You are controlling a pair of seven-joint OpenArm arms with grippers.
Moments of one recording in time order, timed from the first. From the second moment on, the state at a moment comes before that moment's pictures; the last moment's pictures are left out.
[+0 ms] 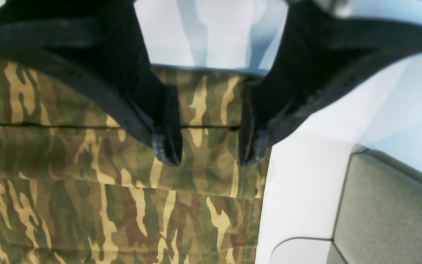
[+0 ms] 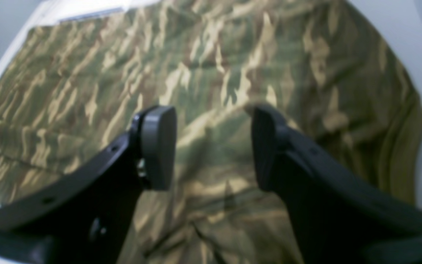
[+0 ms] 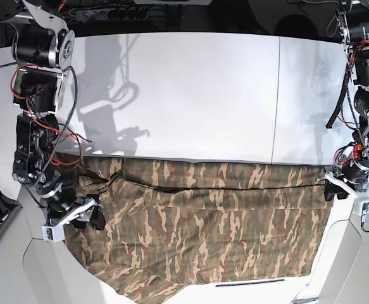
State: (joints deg) left arm -13.8 -30.0 -9.8 62.9 -26.7 -17.5 24.1; right arm 24.3 7.1 12.1 58.5 17.7 29.4 -29.0
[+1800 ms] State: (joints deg) left arm -8.2 -26.3 -29.3 51.0 -43.8 -20.9 29.6; right arm 0.3 8.6 36.3 70.8 39.7 31.5 -43.4
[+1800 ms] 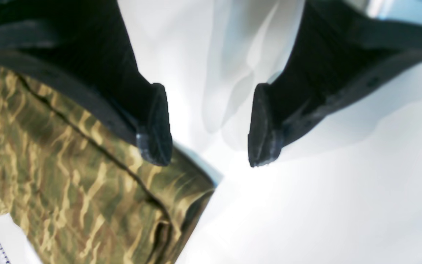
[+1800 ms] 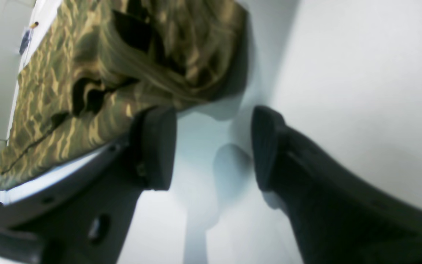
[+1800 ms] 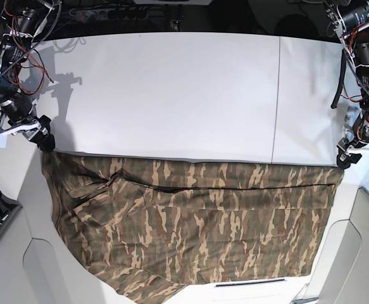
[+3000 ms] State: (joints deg) left arm -14.8 -23.0 -22.1 46.4 -38.5 -25.3 22.6; right arm 15.0 8.8 33.0 54.1 34.9 31.6 -39.8
